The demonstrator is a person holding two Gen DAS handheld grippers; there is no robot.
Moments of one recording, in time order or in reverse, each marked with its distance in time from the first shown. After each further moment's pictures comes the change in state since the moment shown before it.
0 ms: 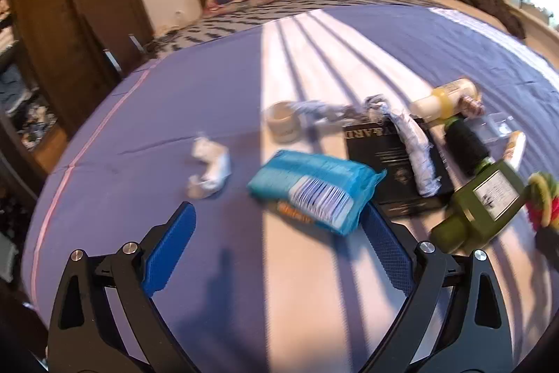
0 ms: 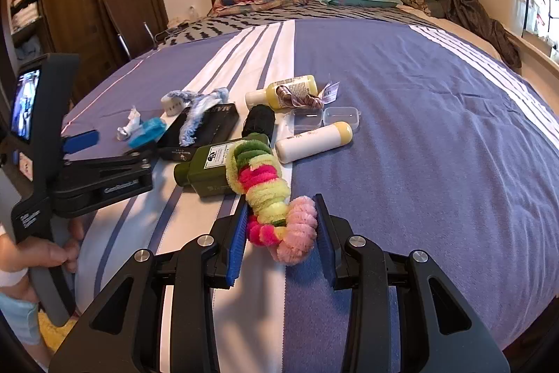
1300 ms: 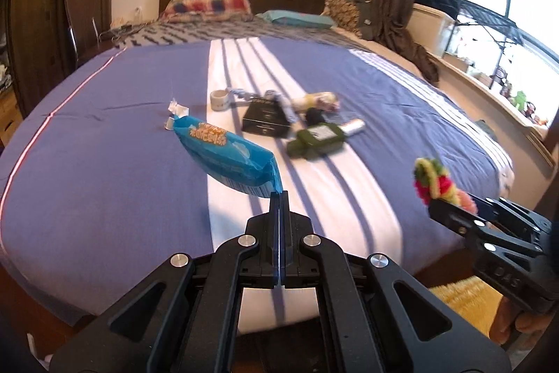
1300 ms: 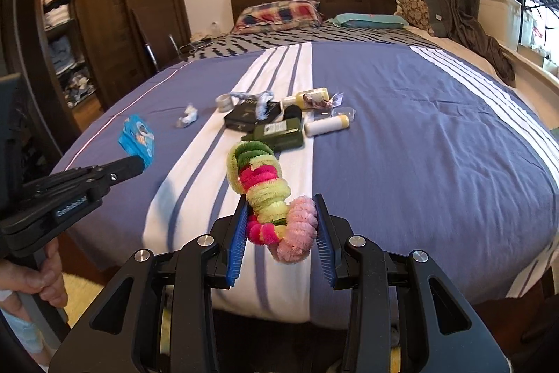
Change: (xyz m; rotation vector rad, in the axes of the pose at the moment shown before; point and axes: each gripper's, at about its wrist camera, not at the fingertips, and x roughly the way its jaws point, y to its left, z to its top) left arm -0.175 0.013 -0.098 -0.120 -0.106 -0.363; right arm -0.133 0.024 -0.064 -0.055 -0.073 0.037
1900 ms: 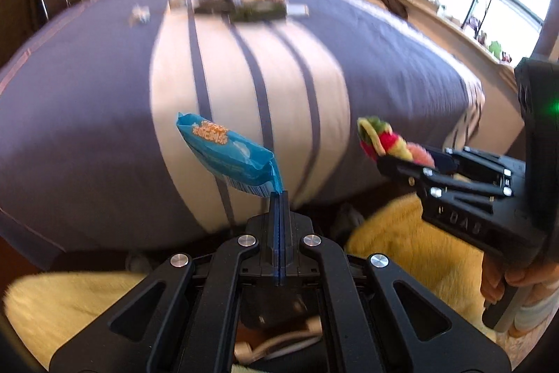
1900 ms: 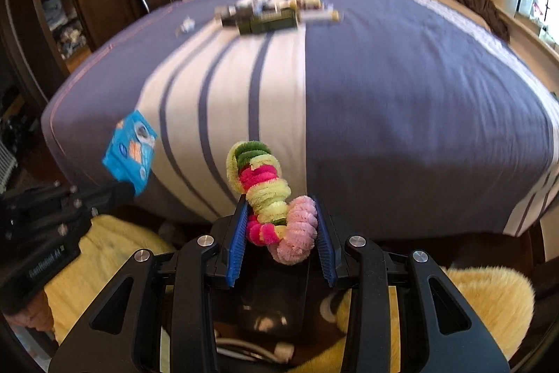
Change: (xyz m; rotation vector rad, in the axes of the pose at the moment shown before) left arm -0.006 -0.038 -0.130 0.037 0.256 -0.120; right arm 0.009 -0.001 -0.100 0.008 0.253 -0.024
